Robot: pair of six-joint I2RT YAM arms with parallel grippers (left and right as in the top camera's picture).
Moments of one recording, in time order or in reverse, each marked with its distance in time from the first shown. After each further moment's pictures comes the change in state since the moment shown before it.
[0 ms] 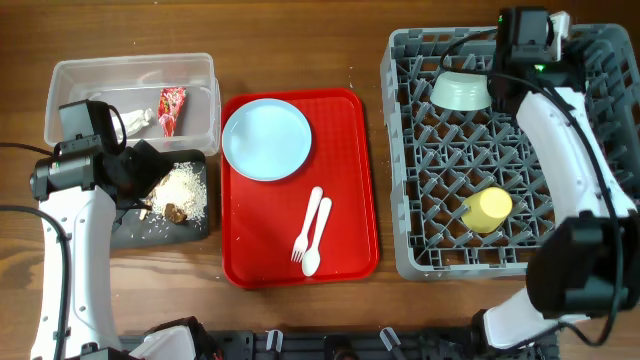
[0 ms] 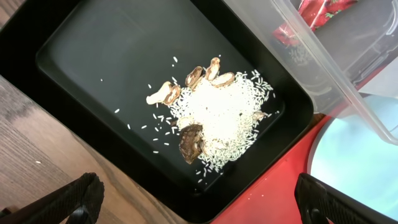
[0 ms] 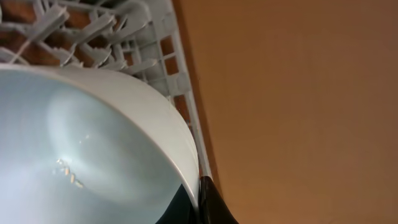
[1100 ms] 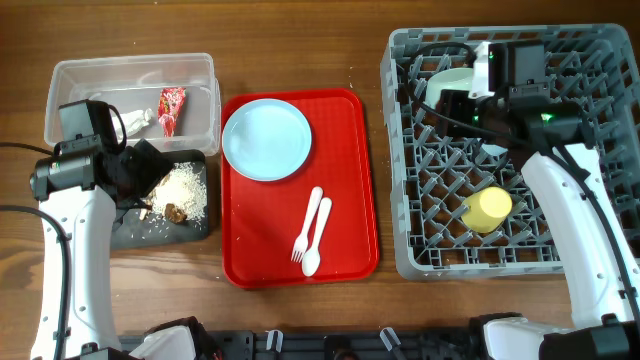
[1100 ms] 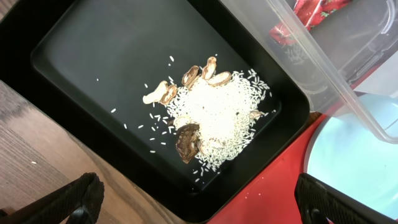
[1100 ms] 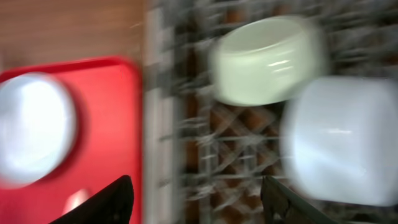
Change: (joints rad) left arm 0.000 0.000 0.000 0.003 0.011 0.000; right arm 0.117 -0.327 -0.142 -0.180 -1.146 0.439
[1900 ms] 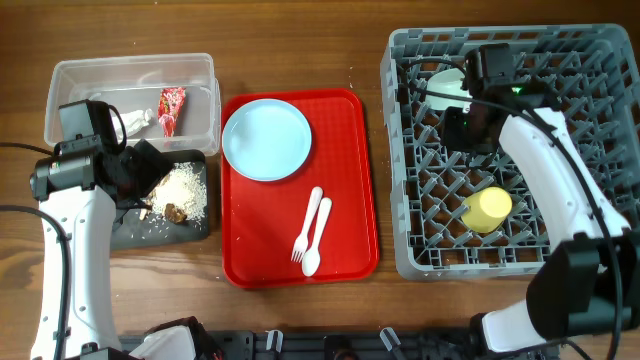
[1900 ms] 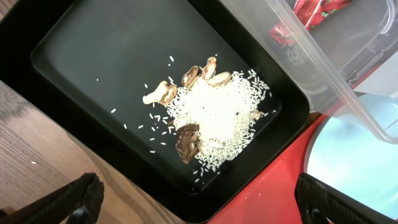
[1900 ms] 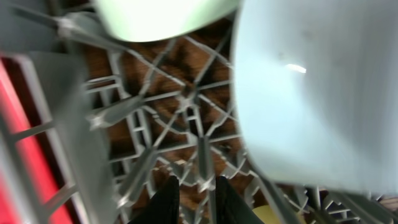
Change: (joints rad) left arm 0.000 0.000 0.000 0.000 0.000 0.000; right arm -0.045 0.233 0.000 -0.105 0.196 0.094
